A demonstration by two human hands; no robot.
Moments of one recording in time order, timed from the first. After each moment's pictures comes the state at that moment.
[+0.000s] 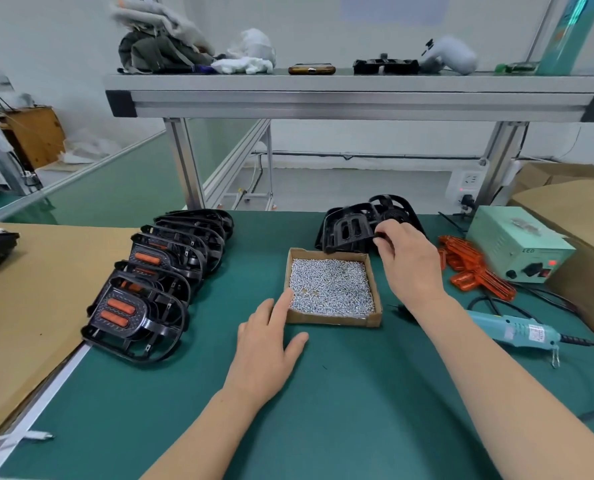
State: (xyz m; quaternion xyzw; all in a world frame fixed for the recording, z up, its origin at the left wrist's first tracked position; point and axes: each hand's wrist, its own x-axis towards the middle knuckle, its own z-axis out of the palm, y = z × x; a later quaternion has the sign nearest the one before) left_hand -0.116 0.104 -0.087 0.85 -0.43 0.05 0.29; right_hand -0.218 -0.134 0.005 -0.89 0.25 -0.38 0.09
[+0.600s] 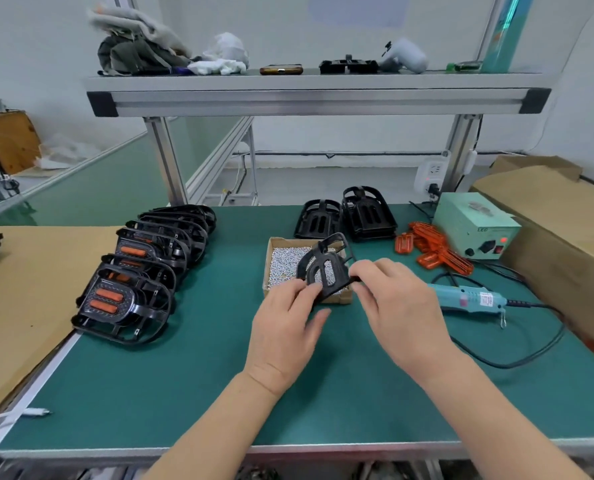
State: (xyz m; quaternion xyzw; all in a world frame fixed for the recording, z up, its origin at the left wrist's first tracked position) left_hand -0.183 0.087 -0.048 0.72 -0.51 0.26 0.40; right_hand -0.320 -0.025 0.020 -0.92 0.20 -0.35 0.04
